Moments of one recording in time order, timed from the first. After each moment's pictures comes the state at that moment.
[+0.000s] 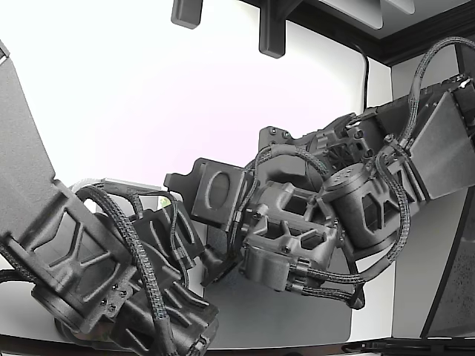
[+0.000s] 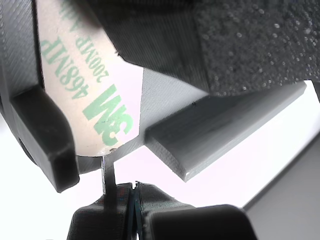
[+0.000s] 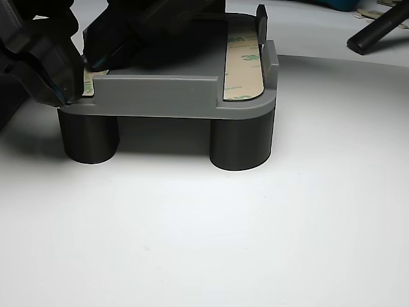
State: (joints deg) arm 38.0 113.8 136.8 44.3 39.9 -59.2
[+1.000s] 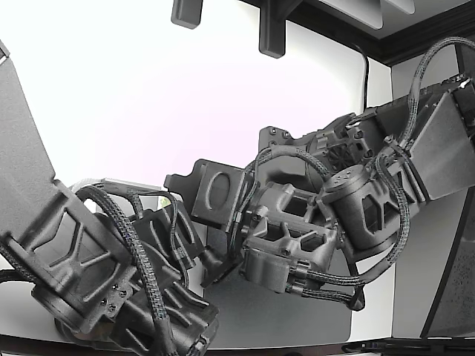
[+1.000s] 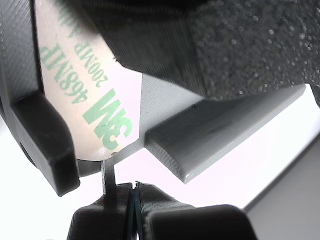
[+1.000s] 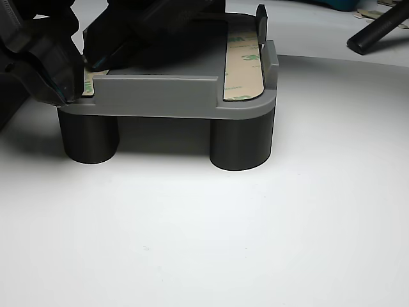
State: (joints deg) arm 38.4 113.5 136.4 44.6 40.0 -58.2
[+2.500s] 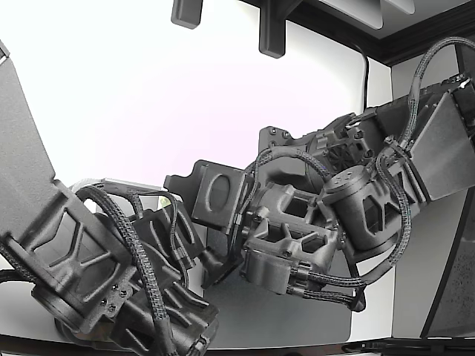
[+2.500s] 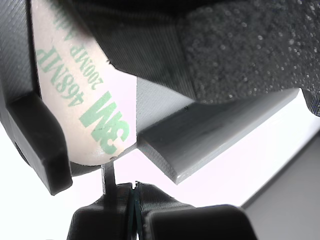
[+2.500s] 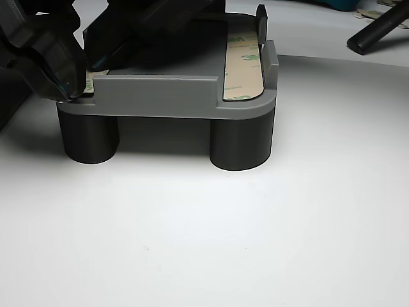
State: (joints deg) arm 38.6 113.4 135.9 44.6 40.3 -59.3
